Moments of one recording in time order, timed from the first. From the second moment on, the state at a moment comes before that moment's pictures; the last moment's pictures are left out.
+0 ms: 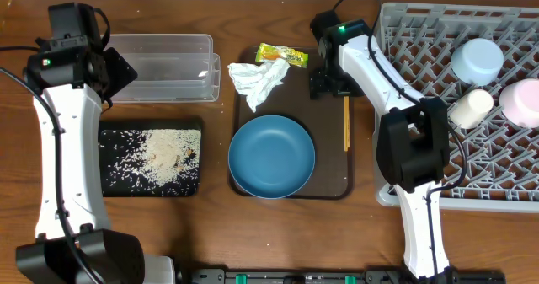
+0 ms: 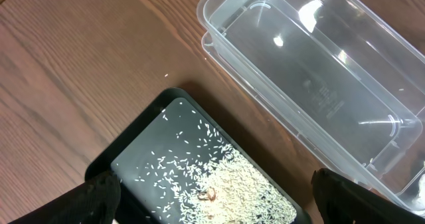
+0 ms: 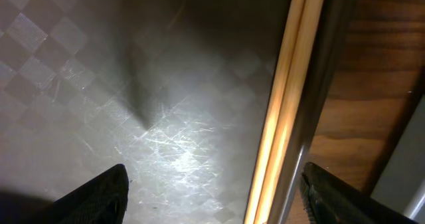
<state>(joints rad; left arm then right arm) 0.20 1.60 1.62 -1.14 -0.29 -0.52 0.36 2.38 2.06 -1.22 0.08 0.35</state>
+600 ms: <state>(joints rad) 0.20 1.60 1.62 -1.14 -0.29 -0.52 0.36 2.38 2.00 -1.16 0.08 0.35</state>
